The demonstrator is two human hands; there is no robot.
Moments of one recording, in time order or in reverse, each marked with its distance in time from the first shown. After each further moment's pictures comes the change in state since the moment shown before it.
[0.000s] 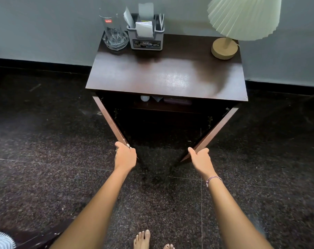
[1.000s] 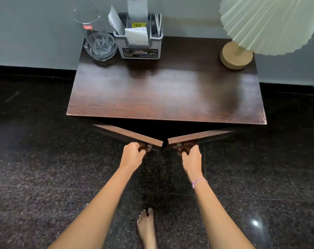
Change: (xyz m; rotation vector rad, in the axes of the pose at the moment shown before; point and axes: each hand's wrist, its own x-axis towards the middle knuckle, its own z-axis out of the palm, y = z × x) left_hand 0.113 0.070 0.009 0.100 -0.225 0.312; right_hand 0.100 -0.066 0.051 -0.006 0.145 0.001
